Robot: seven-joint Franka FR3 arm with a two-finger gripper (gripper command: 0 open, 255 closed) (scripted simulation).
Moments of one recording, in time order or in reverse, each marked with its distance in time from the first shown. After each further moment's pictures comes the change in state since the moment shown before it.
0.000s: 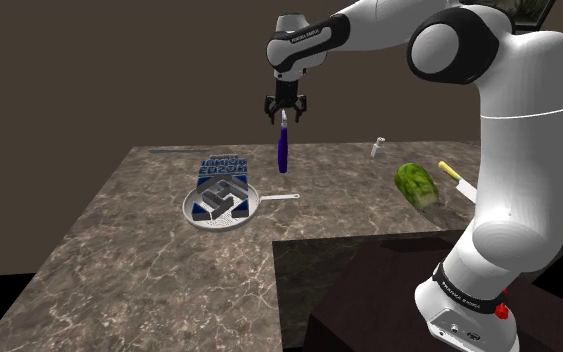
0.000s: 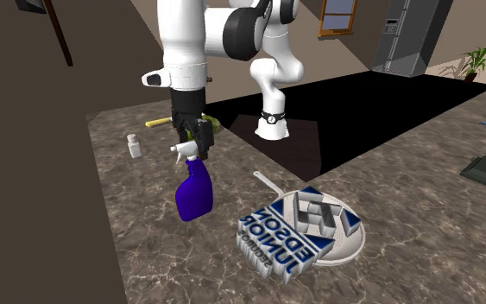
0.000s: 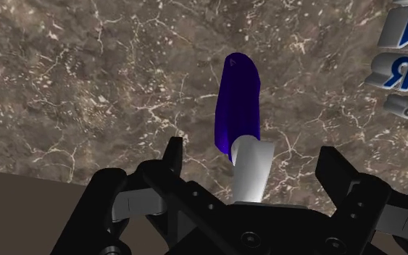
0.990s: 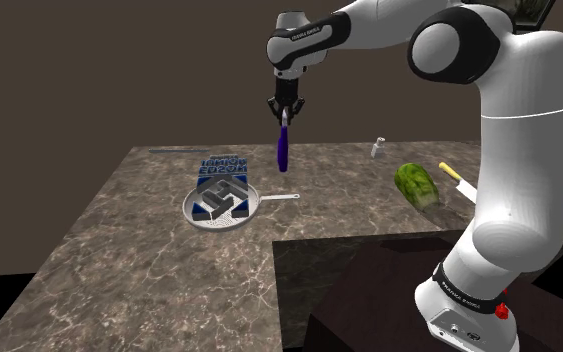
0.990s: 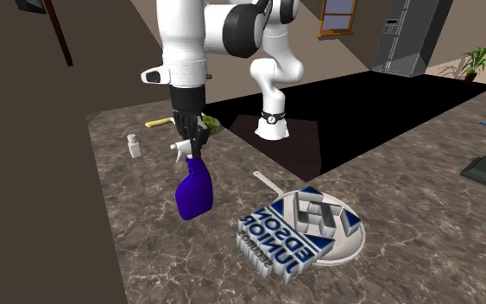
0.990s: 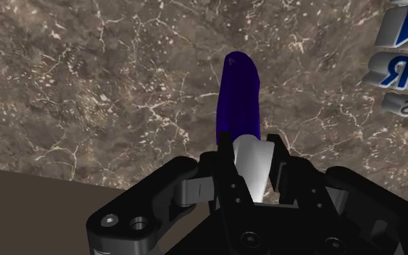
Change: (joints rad) arm 0.000 -0.003 0.000 0.011 0.000 -0.014 0.000
